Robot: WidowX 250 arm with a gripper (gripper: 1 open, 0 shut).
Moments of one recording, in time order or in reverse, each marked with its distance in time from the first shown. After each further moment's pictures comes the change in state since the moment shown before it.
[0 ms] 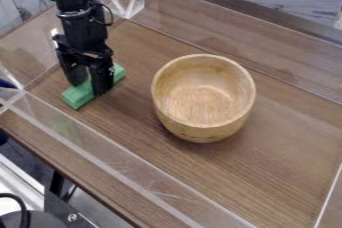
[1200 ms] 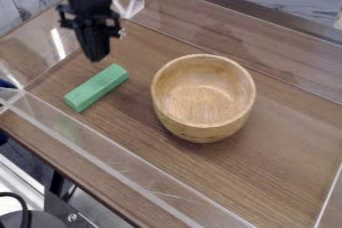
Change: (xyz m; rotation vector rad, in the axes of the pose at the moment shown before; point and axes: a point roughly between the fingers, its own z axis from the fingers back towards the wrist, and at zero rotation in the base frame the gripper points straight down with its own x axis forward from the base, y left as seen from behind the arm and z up) arm 0.023 -0.024 0.046 -0.035 -0.052 -0.021
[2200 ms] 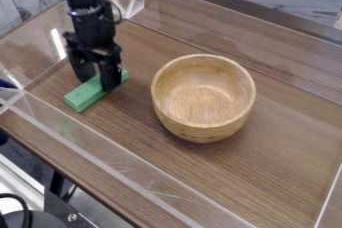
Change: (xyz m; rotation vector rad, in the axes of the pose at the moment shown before) arm -0.007 0.023 -0.054 0.034 0.069 -0.003
